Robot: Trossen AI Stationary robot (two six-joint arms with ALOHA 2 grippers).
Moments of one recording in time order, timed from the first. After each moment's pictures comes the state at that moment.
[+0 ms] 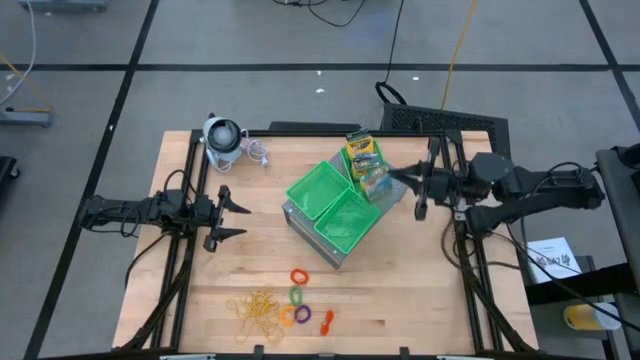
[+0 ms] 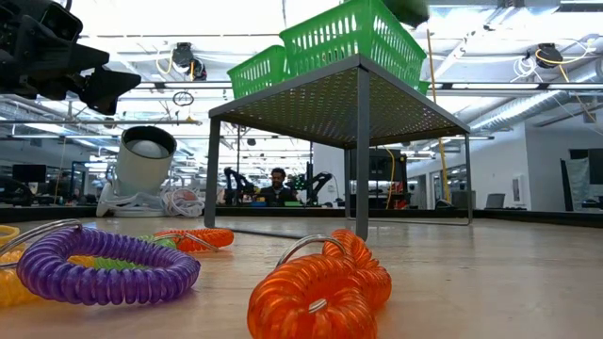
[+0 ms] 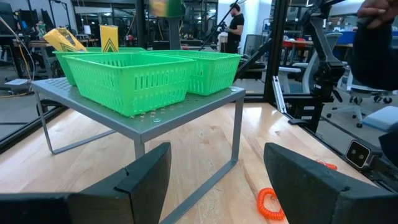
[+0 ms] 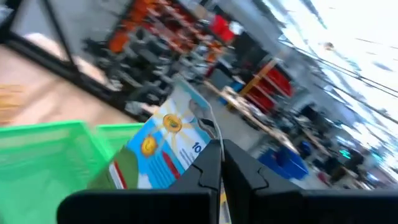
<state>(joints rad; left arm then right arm) -0.07 0.01 0.03 -0.03 0.08 -0.02 0.08 0.80 0.91 -0.12 0.25 -0.66</state>
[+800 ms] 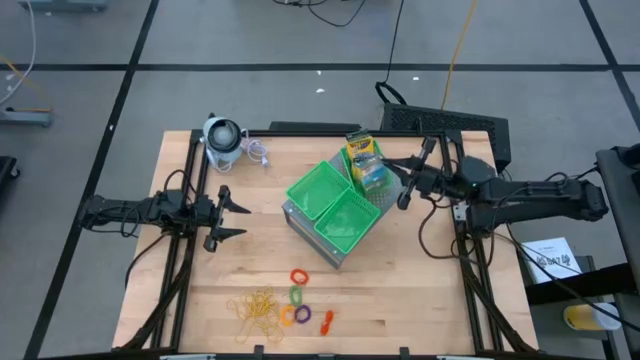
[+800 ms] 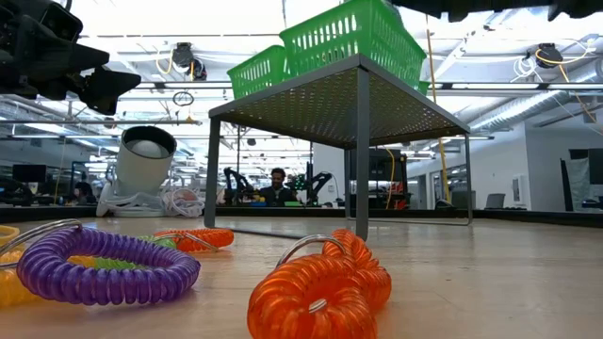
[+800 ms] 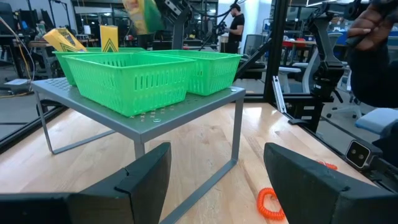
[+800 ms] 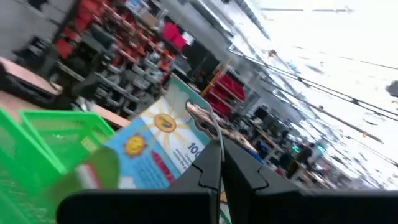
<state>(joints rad) -0.07 0.01 0.03 -0.03 0.08 -0.02 -0.10 0.79 0.59 0.38 0.22 -0.69</state>
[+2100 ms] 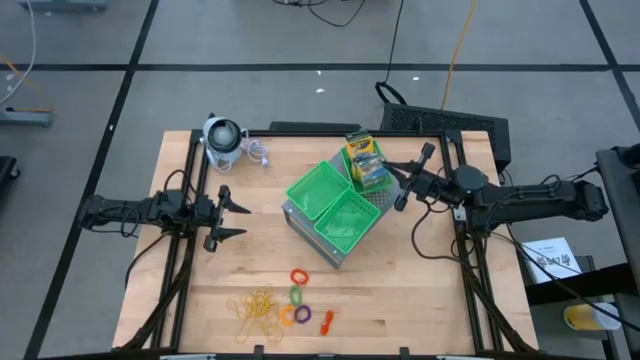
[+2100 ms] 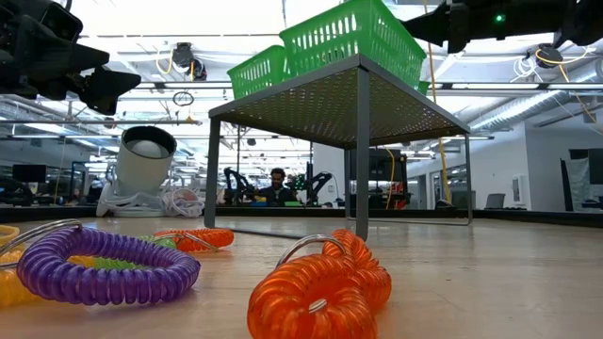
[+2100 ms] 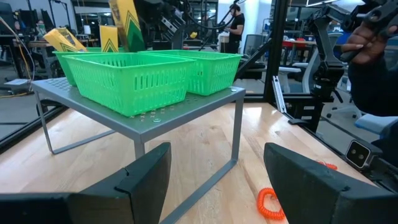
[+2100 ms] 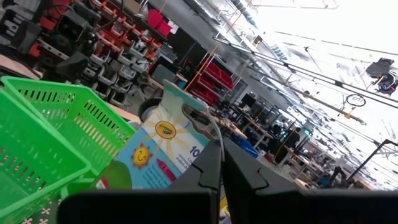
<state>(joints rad) -0.07 0.01 0.03 -0.03 0.08 -0.02 -0.10 0.79 0.44 0.54 0.29 -0.67</state>
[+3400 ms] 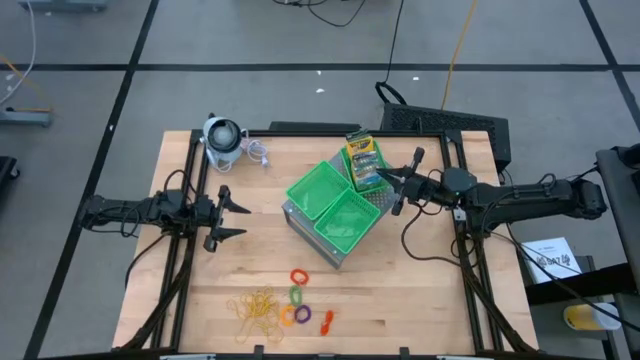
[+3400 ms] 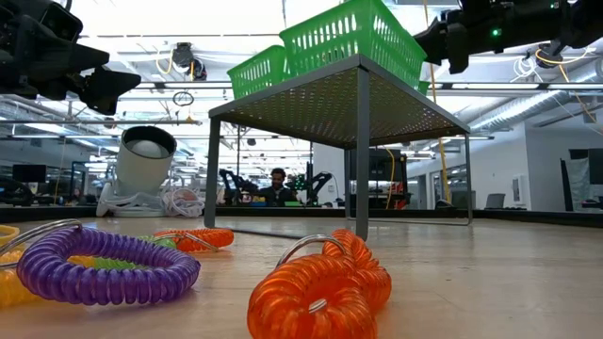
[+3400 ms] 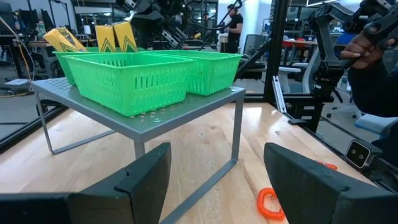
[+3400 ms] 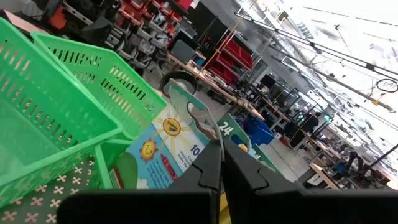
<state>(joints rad) -0.07 0.01 0.03 -0.03 0.08 -0.02 -0.10 0.84 0.44 0.45 0.29 -0.64</state>
